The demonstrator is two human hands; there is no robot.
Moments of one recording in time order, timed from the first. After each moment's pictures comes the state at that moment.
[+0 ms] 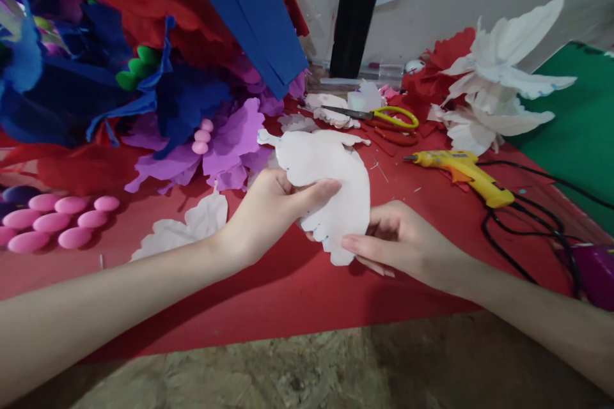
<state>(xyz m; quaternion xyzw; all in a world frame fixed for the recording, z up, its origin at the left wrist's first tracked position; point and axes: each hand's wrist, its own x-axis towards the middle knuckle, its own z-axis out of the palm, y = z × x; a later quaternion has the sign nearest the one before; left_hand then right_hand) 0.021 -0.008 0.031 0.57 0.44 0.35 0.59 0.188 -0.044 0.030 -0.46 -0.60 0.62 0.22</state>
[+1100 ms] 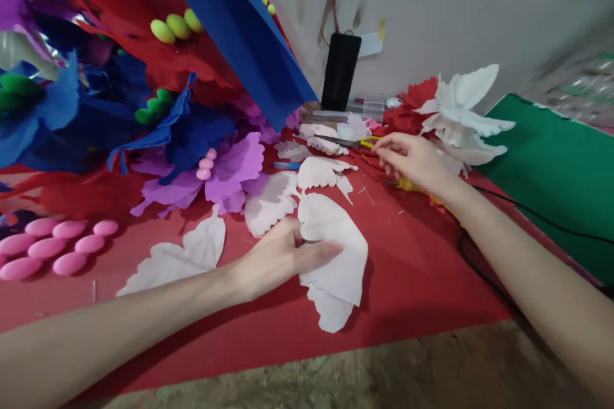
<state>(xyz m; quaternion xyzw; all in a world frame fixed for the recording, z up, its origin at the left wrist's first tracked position) 0.014 -0.010 0.015 0.61 0.35 0.22 0.68 0.254 0.052 0.049 -0.65 -0.72 0.10 0.22</state>
